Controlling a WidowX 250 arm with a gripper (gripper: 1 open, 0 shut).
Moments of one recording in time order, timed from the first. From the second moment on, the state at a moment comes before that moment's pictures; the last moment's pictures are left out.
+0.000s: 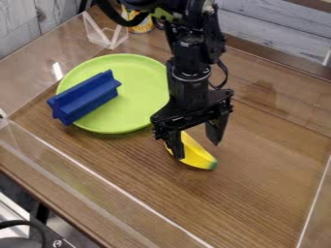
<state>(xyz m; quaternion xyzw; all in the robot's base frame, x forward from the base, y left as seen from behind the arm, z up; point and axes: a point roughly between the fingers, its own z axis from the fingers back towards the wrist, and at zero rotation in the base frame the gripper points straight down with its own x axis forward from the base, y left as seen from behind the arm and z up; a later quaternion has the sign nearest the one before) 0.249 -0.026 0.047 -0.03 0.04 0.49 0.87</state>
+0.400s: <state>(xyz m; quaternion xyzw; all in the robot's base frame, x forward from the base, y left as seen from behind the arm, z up) 0.247 -0.028 0.045 -0.04 0.04 0.50 0.87</state>
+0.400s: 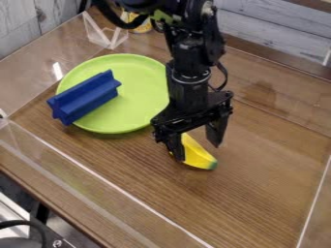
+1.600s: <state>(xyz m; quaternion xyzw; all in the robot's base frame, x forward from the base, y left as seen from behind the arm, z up) 0.243 -0.028 0.049 -0.05 0.05 0.51 0.86</state>
